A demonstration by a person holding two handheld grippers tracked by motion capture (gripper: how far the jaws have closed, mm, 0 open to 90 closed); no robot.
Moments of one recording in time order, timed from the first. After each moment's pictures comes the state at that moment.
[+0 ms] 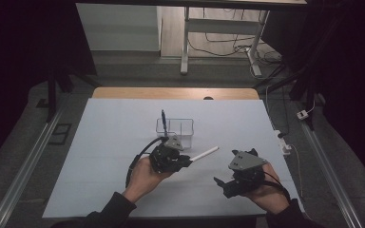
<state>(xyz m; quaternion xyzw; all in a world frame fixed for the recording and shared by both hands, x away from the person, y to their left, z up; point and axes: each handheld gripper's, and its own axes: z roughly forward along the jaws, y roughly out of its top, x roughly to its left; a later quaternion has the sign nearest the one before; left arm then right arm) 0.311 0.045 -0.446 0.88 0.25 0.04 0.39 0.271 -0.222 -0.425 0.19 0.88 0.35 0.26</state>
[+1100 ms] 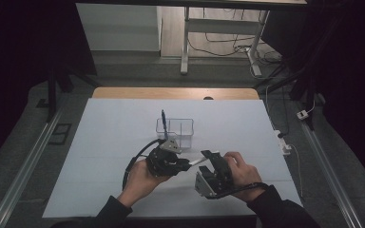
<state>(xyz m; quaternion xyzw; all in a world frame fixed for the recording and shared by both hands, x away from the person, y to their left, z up) 0.299 0.049 -0.438 0.88 0.24 0.03 0.40 0.262 -0.152 -0.455 -0.13 0.85 0.16 0.48</state>
